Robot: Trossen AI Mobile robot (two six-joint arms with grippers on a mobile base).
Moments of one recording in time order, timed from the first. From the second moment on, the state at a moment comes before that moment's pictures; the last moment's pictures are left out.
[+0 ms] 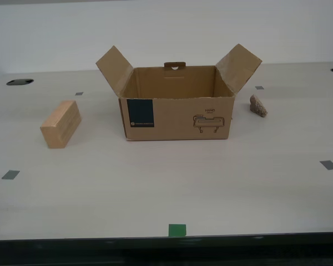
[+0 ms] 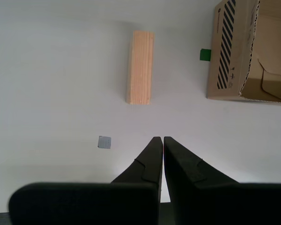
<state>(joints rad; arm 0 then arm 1) 0.01 1.37 1.63 -1.36 -0.14 -0.01 -0.01 1.27 1.33 -1.28 0.17 -0.12</state>
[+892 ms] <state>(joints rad) 0.01 1.37 1.63 -1.34 -0.14 0.07 -0.01 1.27 1.33 -1.23 0.17 -0.10</state>
